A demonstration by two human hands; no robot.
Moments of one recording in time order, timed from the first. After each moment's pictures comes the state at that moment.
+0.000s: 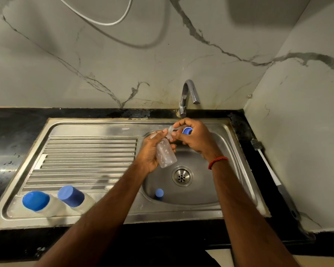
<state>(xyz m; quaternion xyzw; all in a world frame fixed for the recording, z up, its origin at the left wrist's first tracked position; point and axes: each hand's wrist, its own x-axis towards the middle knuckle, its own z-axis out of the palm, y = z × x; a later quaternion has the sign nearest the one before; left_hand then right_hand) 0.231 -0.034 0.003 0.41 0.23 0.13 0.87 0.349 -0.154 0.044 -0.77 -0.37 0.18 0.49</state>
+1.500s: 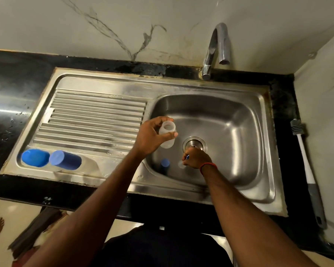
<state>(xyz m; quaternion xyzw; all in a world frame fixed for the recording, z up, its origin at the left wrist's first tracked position) 0.215 -0.026 -0.076 0.79 0.31 0.15 0.50 0.355 -0.172 -0.197 -0.82 -0.40 0.40 0.09</state>
